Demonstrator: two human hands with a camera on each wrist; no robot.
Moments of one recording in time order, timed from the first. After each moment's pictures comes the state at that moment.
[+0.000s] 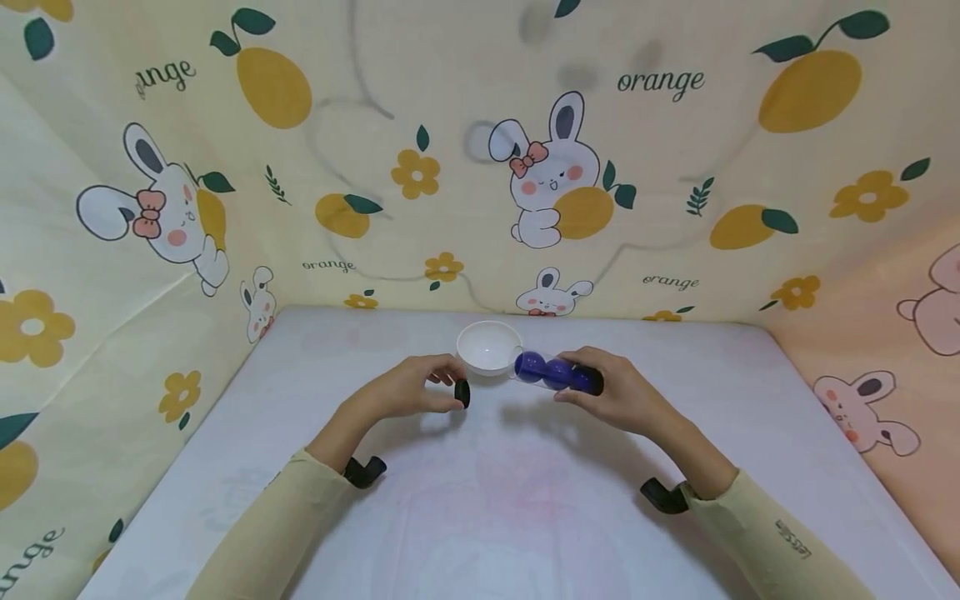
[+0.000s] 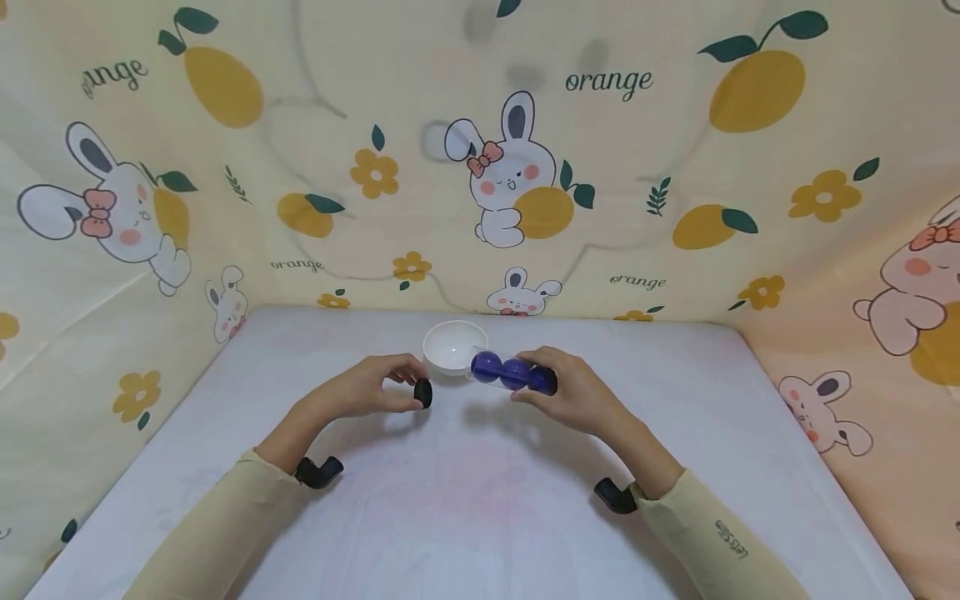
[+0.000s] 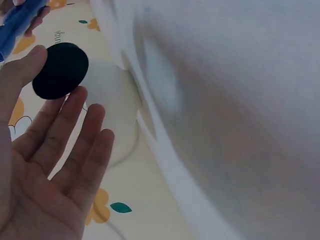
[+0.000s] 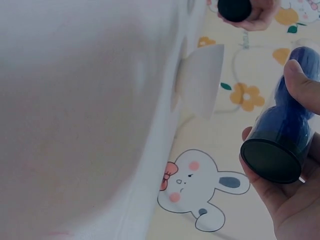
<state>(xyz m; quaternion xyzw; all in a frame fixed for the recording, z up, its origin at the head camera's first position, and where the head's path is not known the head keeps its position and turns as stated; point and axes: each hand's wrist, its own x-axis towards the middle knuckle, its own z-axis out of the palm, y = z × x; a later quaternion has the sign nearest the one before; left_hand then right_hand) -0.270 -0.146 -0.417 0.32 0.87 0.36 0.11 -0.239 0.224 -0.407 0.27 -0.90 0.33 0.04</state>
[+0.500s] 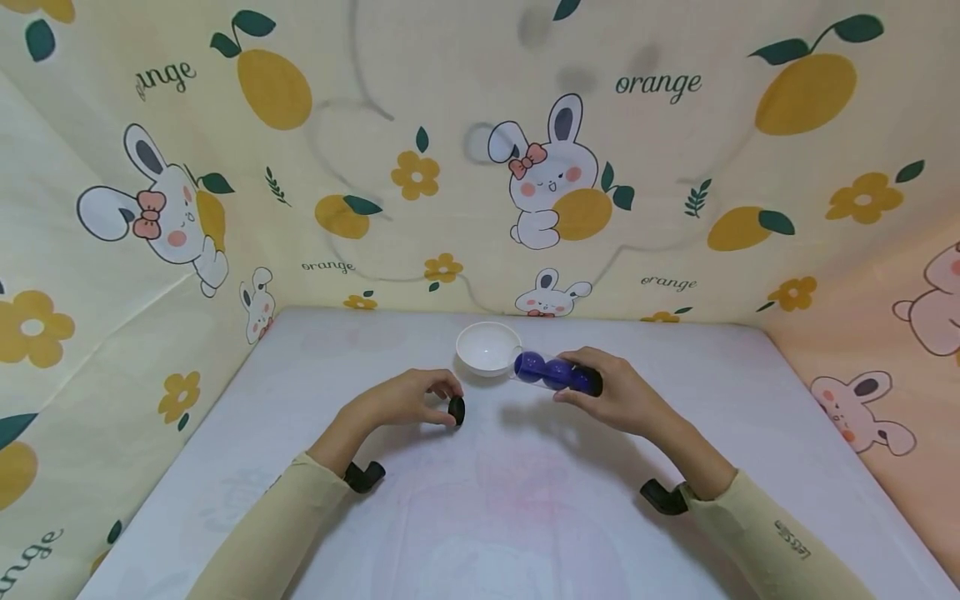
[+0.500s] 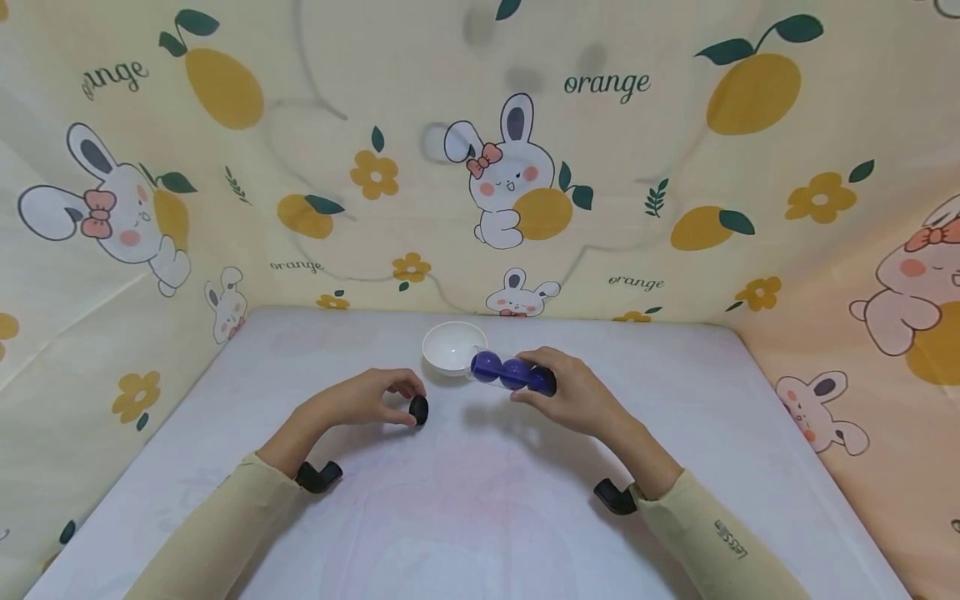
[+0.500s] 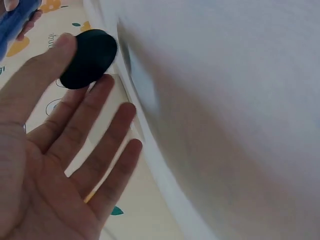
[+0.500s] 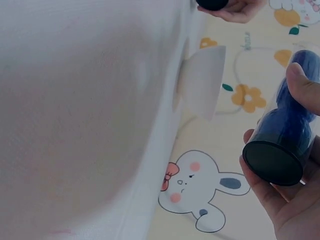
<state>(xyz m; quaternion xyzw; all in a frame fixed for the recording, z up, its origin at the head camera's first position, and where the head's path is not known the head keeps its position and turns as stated) -0.268 -0.148 -0.429 0.30 0.89 0.31 0.16 -0.237 0.224 -0.407 0.27 -0.90 0.33 0.05</state>
